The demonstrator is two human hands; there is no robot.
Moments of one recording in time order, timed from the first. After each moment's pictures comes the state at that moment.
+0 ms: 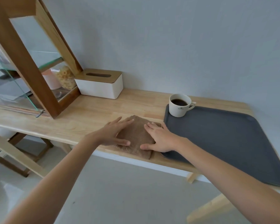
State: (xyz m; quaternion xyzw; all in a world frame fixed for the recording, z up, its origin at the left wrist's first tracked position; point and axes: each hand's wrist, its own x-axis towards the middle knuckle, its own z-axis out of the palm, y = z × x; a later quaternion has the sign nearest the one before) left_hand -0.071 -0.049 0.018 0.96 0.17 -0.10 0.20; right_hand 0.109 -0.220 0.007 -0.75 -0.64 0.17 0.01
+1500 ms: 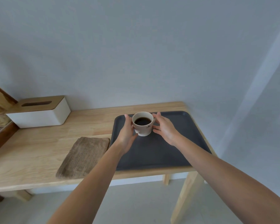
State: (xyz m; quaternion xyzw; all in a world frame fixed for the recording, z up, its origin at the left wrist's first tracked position) left_hand 0.127 -0.224 0.027 0.60 0.18 0.10 0.78; right_hand 0.232 -0.353 0.031 -0.65 -0.17 0.30 0.68
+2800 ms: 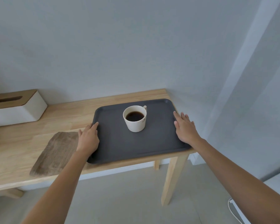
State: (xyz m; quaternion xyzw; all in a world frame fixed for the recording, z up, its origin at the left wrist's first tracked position) left_hand 0.092 -0.173 -0.028 0.94 0.30 0.09 0.15; right_hand 0.281 -0.498 -0.025 -0.95 -0.23 0.05 0.20
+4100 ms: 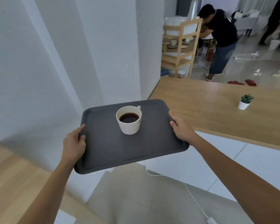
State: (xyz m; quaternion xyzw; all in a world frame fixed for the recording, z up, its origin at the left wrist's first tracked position) left_hand 0.280 -0.560 0.004 0.90 -0.12 0.05 0.42; right_hand 0.127 -0.918 0.007 -0.88 0.22 -0.10 0.41
